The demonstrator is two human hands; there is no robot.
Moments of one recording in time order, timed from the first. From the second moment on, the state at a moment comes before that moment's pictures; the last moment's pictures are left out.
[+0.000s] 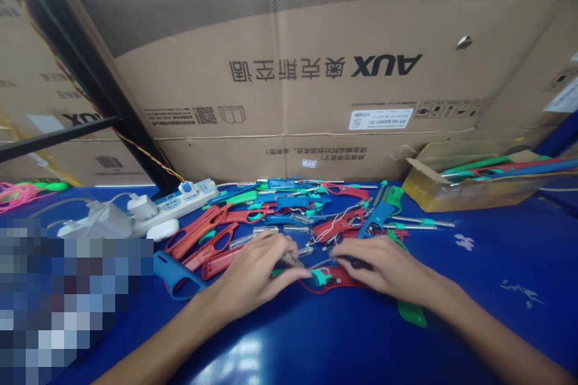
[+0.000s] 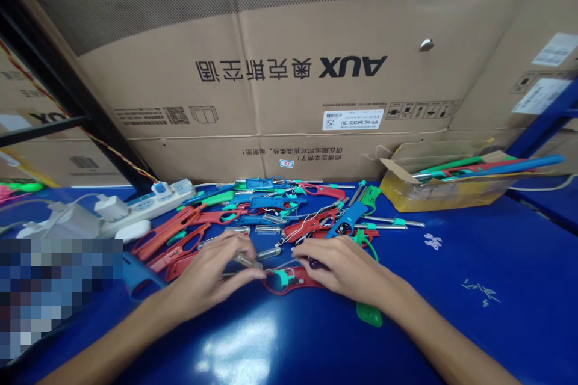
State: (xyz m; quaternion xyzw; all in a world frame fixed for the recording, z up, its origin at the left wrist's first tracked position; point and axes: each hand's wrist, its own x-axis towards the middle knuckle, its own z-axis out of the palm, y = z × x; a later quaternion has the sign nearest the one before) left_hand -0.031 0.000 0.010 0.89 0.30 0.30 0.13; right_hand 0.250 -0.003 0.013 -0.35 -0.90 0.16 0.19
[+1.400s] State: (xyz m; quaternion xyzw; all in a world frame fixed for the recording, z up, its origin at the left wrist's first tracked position) left_hand -0.030 0.001 0.008 0.93 0.26 0.25 0.10; right_hand 0.250 -0.004 0.013 -0.33 -0.91 0.13 0.20
